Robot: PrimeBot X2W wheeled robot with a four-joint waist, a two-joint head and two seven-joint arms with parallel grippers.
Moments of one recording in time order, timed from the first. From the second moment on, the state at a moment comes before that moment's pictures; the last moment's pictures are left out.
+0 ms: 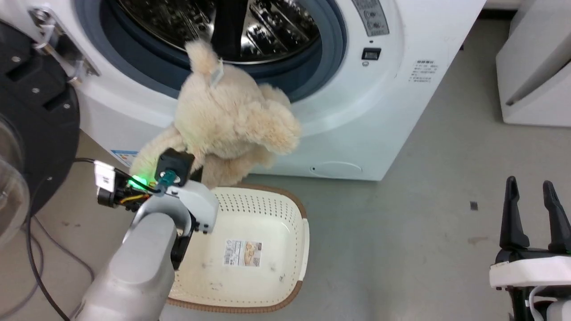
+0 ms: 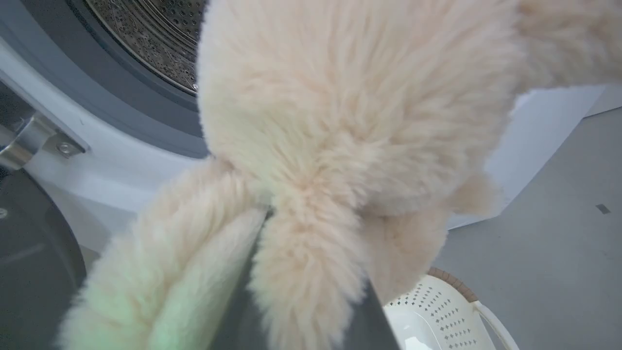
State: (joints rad) left arm -0.67 0.23 -0.46 0.80 -0.25 0.07 -0.25; right arm -0.12 -0.05 -0.22 0.11 0.21 0.13 -0.26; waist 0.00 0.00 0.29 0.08
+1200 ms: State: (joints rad) left arm -1.28 0.44 -0.24 0.81 -0.23 0.09 -0.25; right arm -0.32 -0.05 -0.15 0.07 0.29 0.13 -0.26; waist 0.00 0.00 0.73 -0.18
